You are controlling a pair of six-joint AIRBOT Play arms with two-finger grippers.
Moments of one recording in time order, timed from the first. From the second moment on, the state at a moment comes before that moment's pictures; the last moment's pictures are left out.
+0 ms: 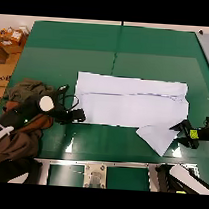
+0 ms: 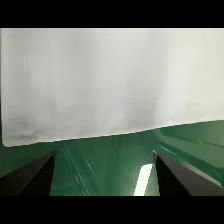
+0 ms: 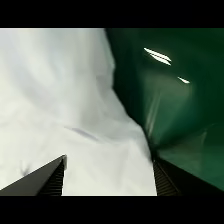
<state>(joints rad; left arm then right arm) -0.45 -1.11 0.65 1.10 -0.86 -1.89 -0.82 -1.14 0.53 -1.14 1.20 1.58</state>
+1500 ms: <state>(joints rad) -0.43 -1.20 0.63 1.03 -0.78 -1.69 -0.78 -1.14 0.63 -1.26 1.45 1.55</state>
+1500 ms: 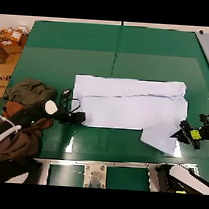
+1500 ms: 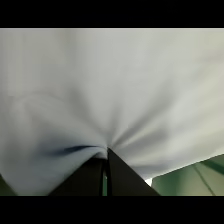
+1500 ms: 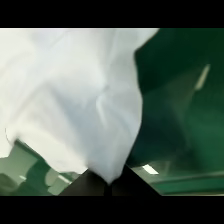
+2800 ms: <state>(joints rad) -0.37 -1.64 1.40 1.33 -0.83 -1.65 -0.57 -1.47 1.10 -1.00 1.15 1.51</state>
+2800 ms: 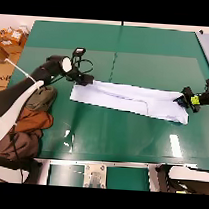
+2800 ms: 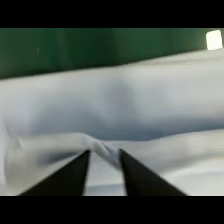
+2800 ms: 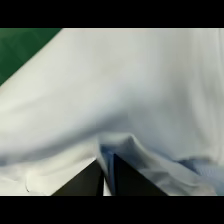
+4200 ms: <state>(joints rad) -0.17 -1.67 1.62 1.27 -1.14 -1.64 -0.88 -1.90 1.38 -0.81 1.56 0.85</state>
